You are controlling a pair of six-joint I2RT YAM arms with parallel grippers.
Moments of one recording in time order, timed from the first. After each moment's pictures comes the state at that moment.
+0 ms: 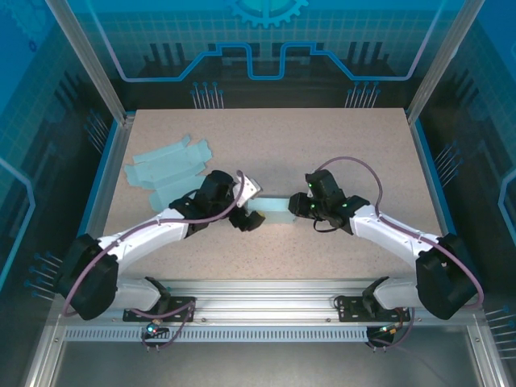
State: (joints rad) left arm -0.61 1.34 0.80 -0.19 0.22 0.24; right arm 0.58 1.33 0.79 -0.33 -0.07 0.71
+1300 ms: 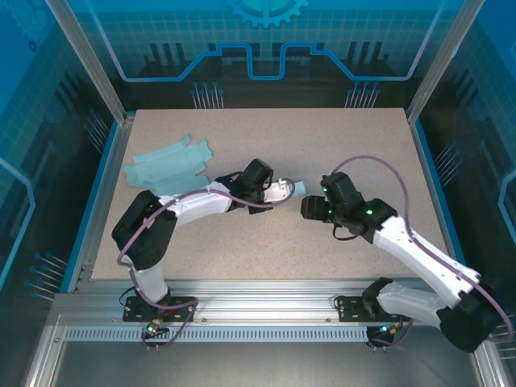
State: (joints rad) left arm -0.69 1.83 1.21 -0.30 -0.05 0.71; right arm 0.60 1.03 0.87 -0.73 0.13 0.63
